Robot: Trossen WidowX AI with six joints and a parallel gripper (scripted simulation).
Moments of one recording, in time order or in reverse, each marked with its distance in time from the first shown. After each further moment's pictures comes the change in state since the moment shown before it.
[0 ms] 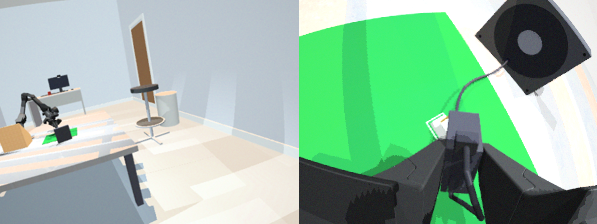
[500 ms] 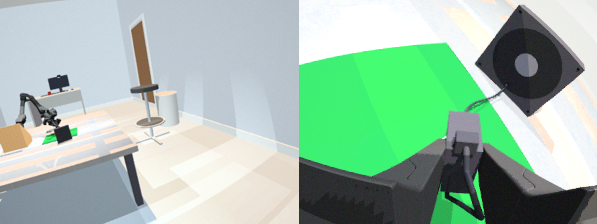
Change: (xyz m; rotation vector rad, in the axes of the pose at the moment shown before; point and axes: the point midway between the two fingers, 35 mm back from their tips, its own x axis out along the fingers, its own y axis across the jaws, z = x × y) arm -0.007 0.005 0.000 0.054 -0.179 0.021
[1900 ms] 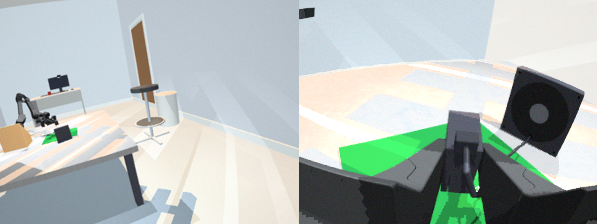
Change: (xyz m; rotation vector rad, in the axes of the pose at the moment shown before) arm -0.044 0.002 0.001 0.280 -0.430 0.194
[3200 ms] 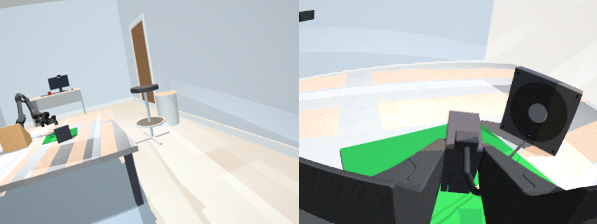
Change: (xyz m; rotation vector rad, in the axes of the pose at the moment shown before) arm -0.004 -0.001 0.001 0.011 -0.005 0.000
